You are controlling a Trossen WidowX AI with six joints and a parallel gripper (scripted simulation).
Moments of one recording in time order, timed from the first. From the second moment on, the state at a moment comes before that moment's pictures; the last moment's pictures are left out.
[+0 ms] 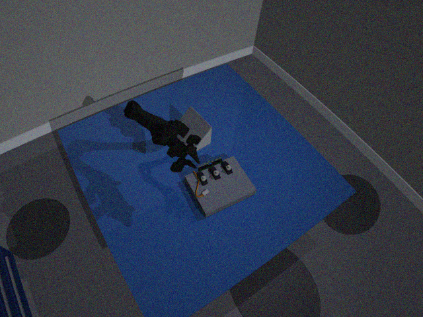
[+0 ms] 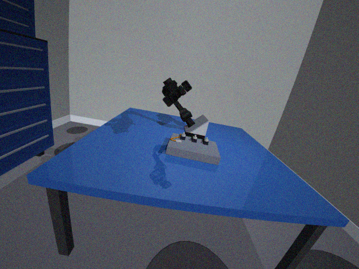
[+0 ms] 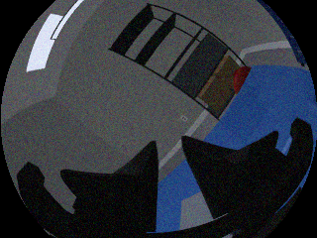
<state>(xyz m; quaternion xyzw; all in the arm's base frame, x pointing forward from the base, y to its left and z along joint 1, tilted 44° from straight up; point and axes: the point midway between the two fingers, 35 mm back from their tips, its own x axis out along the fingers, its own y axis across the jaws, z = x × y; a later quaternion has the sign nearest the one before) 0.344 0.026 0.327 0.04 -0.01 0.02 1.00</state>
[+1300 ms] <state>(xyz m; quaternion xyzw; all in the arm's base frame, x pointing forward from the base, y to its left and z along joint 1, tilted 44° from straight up) 0.375 -0.028 0.263 -0.25 0.25 -0.05 0.93</state>
